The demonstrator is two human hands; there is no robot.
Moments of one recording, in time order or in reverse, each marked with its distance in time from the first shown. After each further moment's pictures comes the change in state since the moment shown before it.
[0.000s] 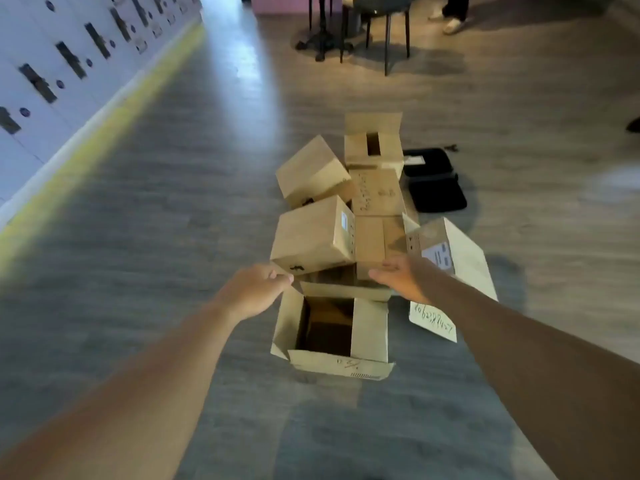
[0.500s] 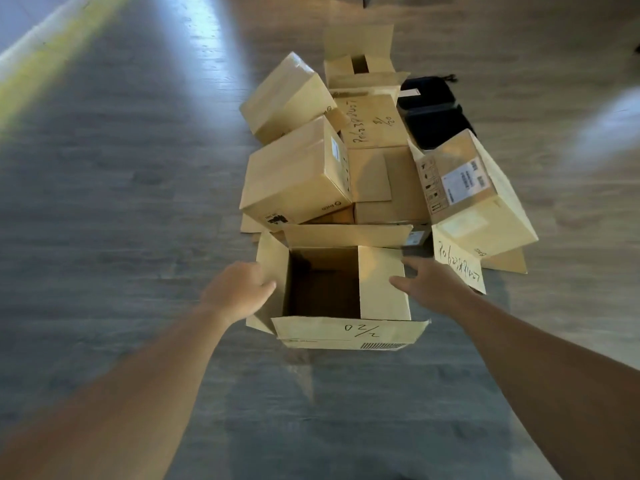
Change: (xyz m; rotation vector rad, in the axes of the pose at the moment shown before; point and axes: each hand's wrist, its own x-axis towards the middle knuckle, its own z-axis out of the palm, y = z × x) left_hand 0.134 -0.168 0.222 0.304 0.035 0.097; right_hand 0.136 0.177 0.226 0.048 0.143 0.177
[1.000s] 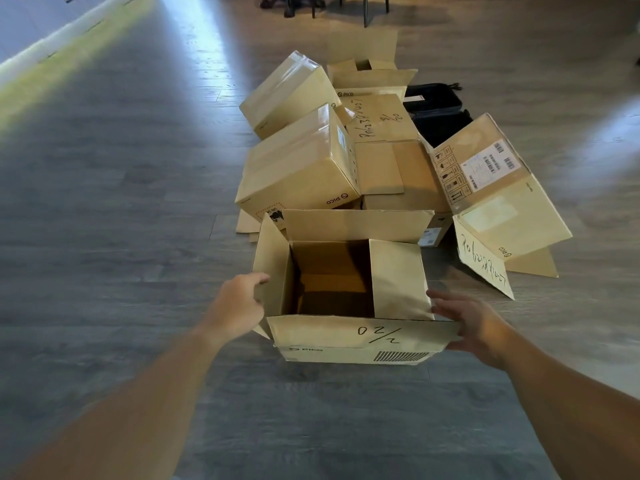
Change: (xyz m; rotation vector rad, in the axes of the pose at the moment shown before) left_hand 0.030 -0.040 0.103 -0.326 0.099 0.034; right_hand 0.043 0.114 0.089 0.880 -0.111 0.176
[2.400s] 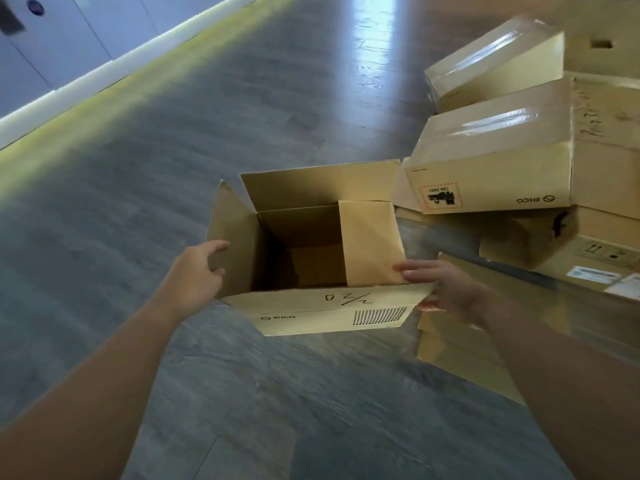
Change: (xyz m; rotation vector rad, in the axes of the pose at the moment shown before) left_hand -0.138 -0.261 -0.104 -0.117 0.419 -0.425; right_hand 0.056 -0.049 0.317 -0.433 -0.561 -0.121
